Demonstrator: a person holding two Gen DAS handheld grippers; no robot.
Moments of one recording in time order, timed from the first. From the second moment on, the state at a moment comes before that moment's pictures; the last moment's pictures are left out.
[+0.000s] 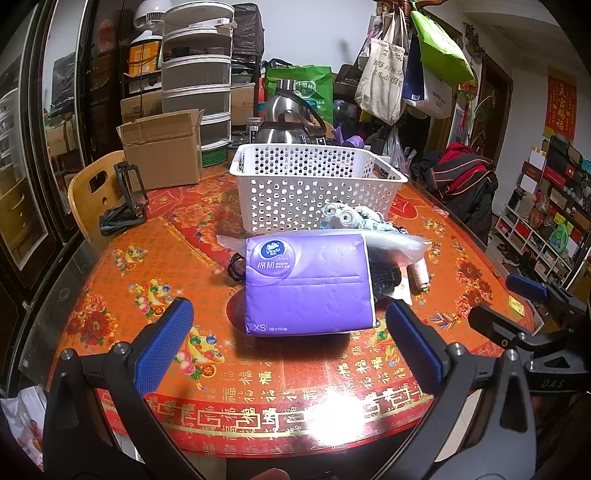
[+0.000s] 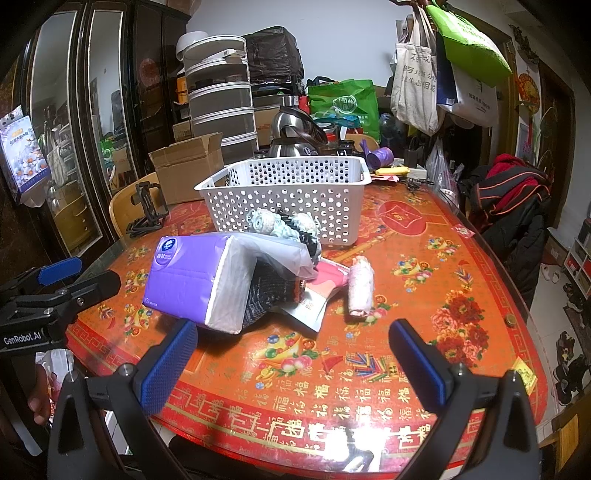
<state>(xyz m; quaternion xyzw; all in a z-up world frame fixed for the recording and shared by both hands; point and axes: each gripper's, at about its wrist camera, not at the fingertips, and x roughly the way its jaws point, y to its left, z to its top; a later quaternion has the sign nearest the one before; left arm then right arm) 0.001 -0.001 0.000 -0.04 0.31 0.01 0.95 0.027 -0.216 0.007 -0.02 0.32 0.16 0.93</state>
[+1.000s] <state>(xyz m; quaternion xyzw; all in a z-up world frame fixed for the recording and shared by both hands) 0.007 0.009 -0.005 -0.05 0.30 0.01 0.95 0.027 -0.213 -0.001 -0.02 0.33 0.17 0.93</state>
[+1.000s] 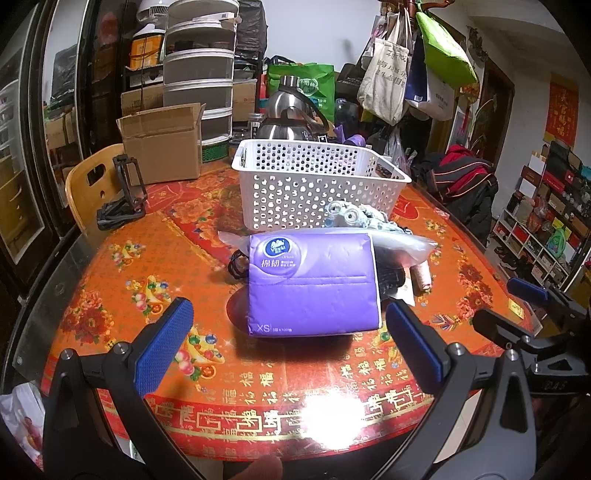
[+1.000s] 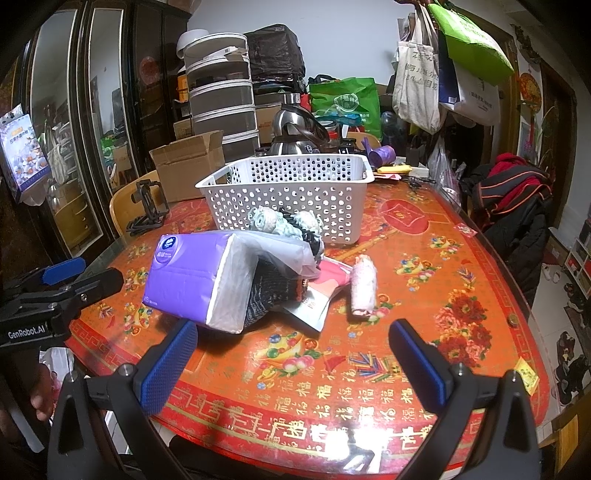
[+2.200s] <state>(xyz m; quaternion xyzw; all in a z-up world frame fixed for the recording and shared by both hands) 0.074 0.052 -0.080 -0.10 0.34 -0.09 0.93 0.095 -0.134 -0.052 0.00 0.37 0.31 0.87</state>
